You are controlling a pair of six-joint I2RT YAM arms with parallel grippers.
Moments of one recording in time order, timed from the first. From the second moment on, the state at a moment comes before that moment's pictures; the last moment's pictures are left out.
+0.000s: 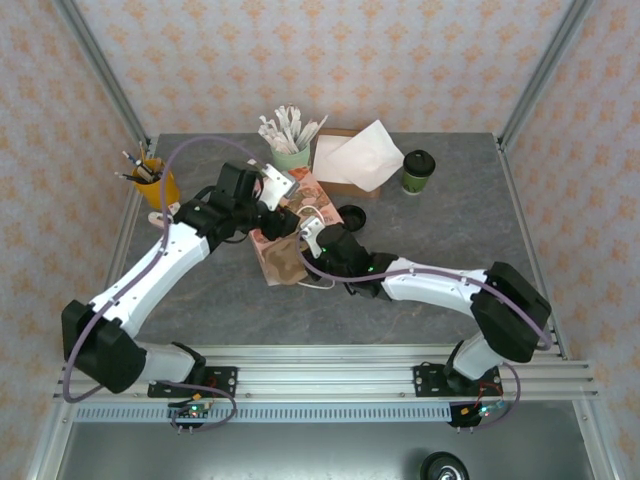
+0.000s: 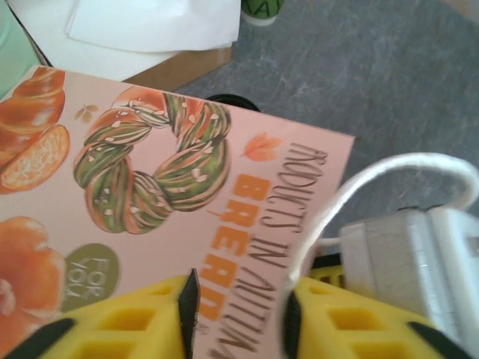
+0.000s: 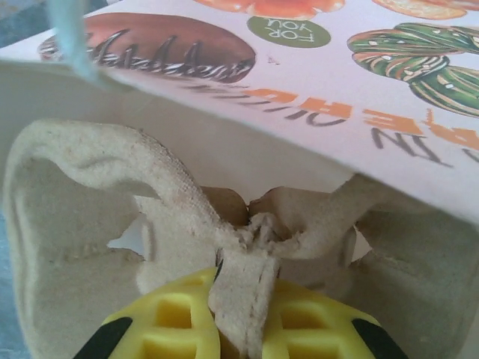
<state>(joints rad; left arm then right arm) -0.42 1.36 1.22 -0.62 0.30 0.10 0.94 1.55 0.90 0.06 0.12 0.09</state>
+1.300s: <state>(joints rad) -0.63 1.17 1.23 -0.38 0.21 -0.64 0.91 1.15 0.94 -0.15 0.14 0.12</state>
